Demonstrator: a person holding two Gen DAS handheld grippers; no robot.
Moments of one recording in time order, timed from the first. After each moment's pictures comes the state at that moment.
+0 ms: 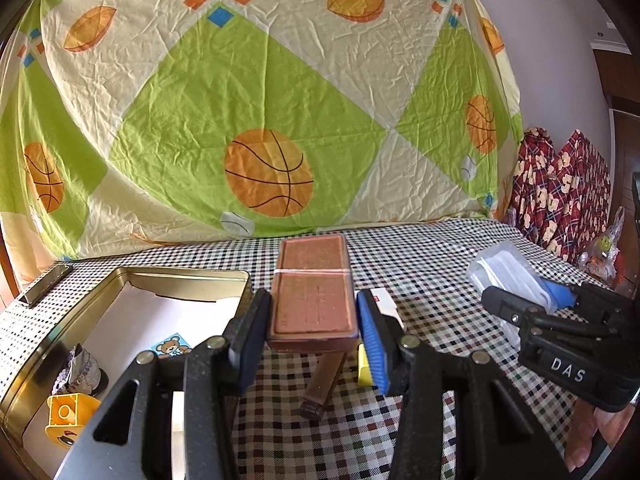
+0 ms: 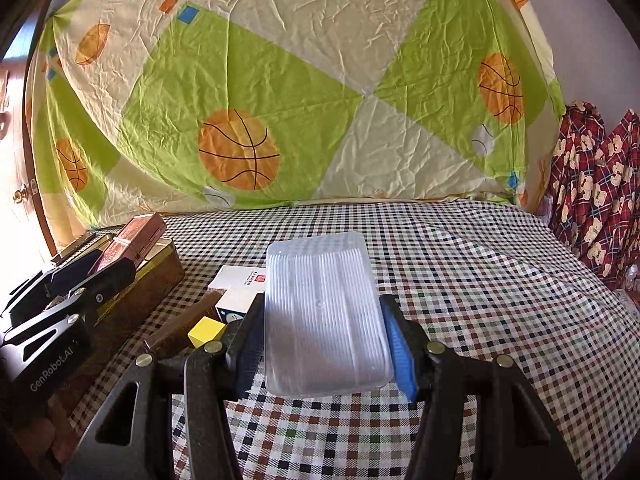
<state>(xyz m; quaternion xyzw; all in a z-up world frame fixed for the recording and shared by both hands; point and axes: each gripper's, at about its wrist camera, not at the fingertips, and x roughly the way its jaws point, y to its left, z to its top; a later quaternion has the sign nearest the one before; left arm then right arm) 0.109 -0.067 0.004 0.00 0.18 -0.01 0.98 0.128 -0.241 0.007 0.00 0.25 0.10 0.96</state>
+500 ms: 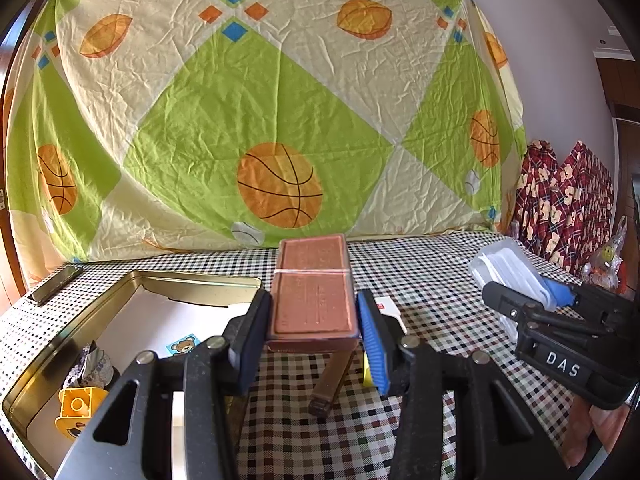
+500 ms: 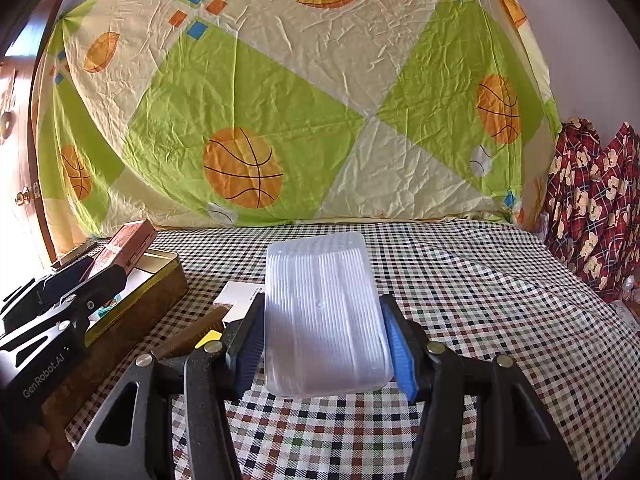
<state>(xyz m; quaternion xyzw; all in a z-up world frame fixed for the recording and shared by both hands) 0.094 -0.061 0.006 -0.01 0.15 0.00 0.99 0.120 -0.237 0.012 0.00 0.22 0.10 0.97</state>
